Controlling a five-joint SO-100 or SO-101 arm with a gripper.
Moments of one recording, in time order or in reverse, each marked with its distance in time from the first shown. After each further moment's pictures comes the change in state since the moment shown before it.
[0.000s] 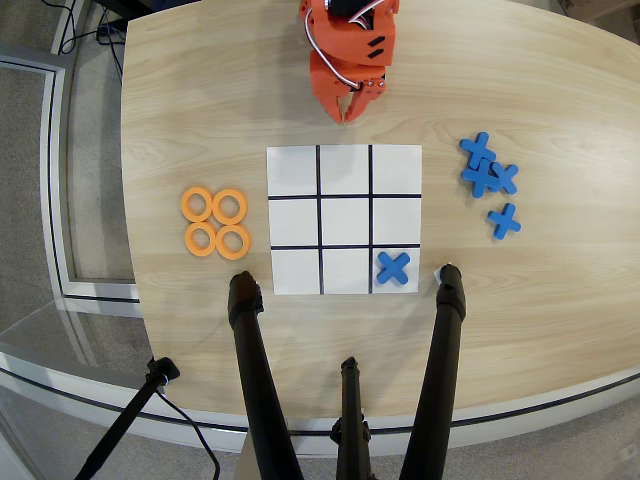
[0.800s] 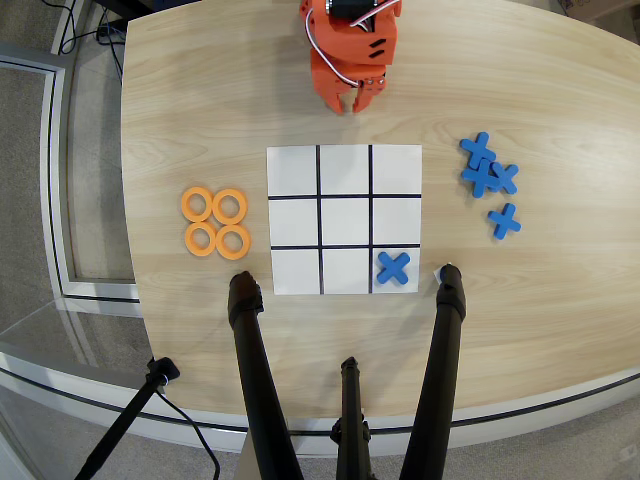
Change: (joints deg) arm -0.3 -9.8 -6.2 0.6 0.4
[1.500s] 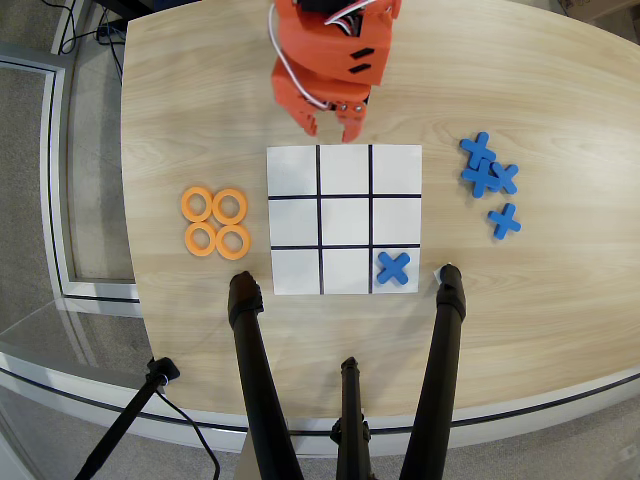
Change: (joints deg) arm 9.7 -37.1 -42.4 2.5 6.9
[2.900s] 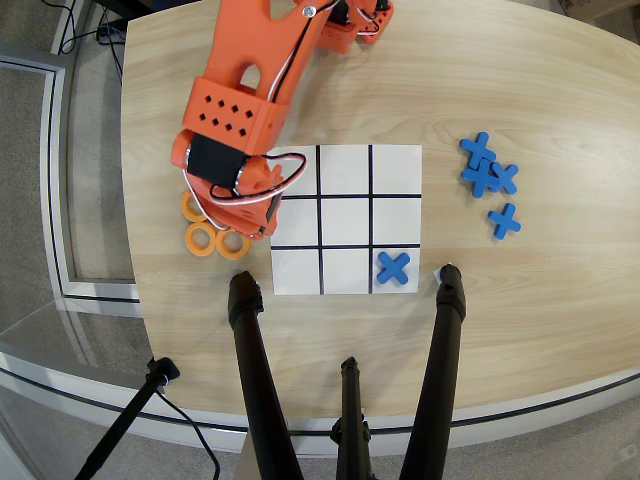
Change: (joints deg) arm 15.6 -53.3 -27.2 -24.7 -2.3
